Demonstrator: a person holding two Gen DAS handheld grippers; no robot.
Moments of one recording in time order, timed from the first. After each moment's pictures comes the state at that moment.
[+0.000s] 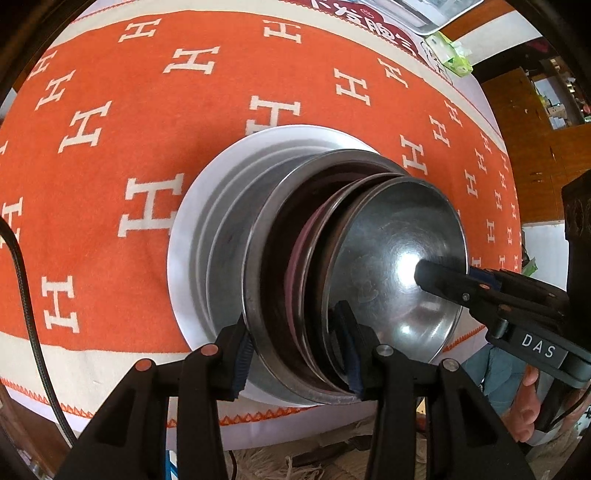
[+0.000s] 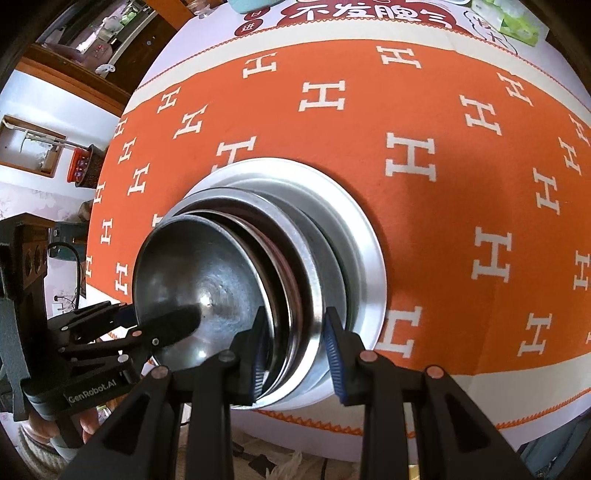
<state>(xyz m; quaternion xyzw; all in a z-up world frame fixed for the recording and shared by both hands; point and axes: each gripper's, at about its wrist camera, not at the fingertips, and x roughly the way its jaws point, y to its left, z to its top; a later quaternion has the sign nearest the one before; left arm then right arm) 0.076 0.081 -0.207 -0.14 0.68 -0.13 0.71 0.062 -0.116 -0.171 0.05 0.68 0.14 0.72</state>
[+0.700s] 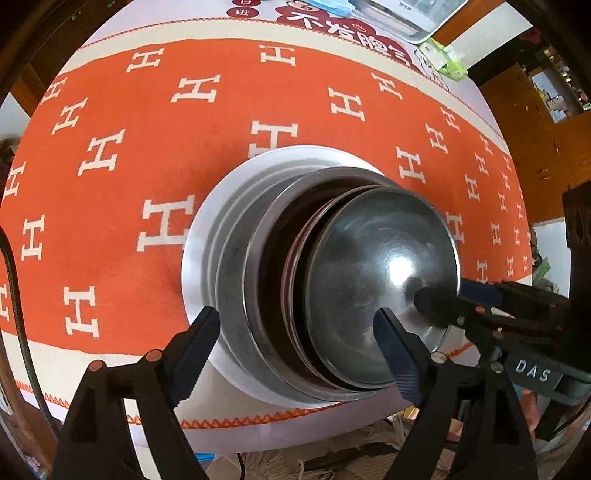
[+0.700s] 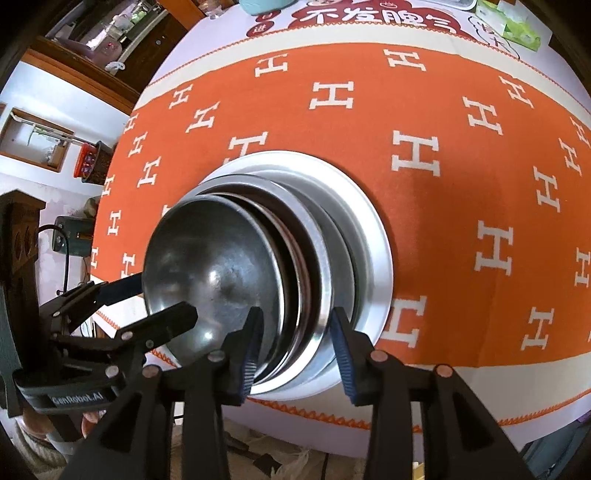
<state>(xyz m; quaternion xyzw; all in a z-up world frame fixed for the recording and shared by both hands) 0.069 0.077 -0.187 -0.11 0.65 -0.12 0.74 0.047 -0.115 -0.165 0.05 0.66 0.15 0.73</state>
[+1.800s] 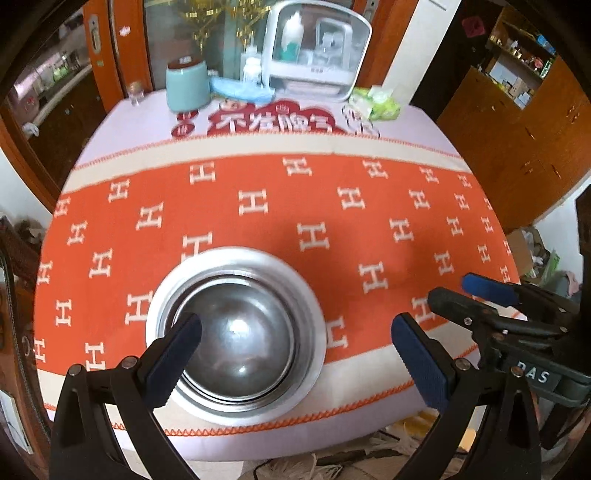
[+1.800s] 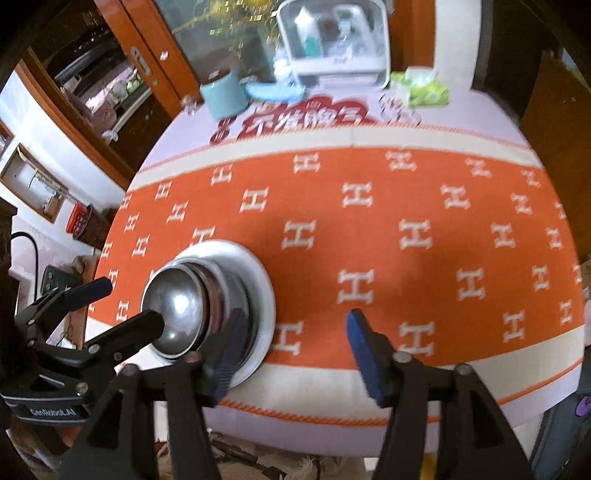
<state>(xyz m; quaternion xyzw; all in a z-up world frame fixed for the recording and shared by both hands) 0.042 -0.044 -0.052 -0.03 0.53 -0.12 0.84 0.005 -0.227 -0.056 0.05 0.53 0.09 0.84</state>
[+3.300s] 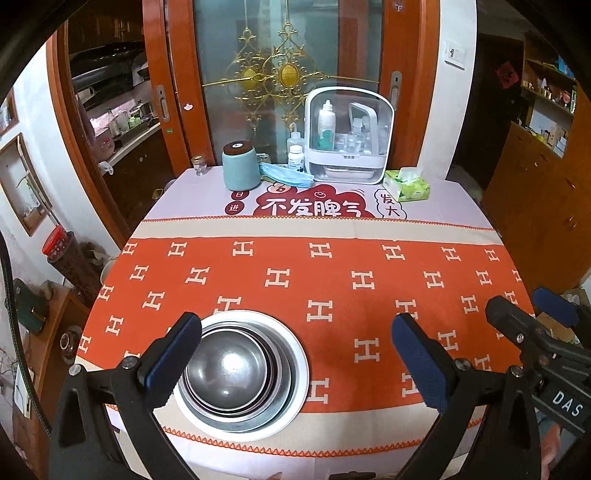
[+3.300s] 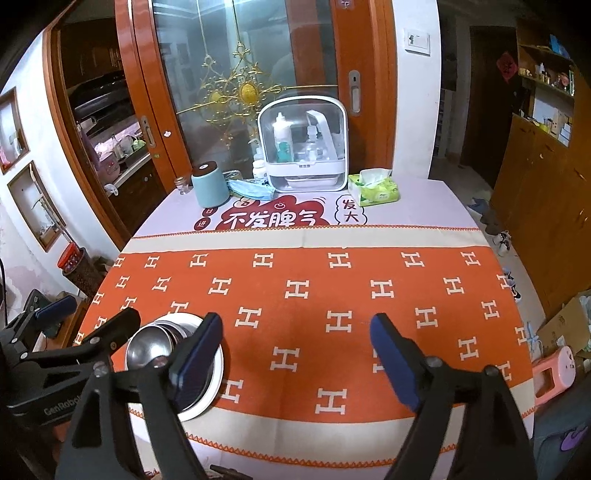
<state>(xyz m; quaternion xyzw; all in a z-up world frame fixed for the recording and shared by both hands) -0.001 -0.116 0.027 -0.02 0.40 0.03 0.92 -0.029 -0.299 0.025 0.02 0.39 0.06 0.92</state>
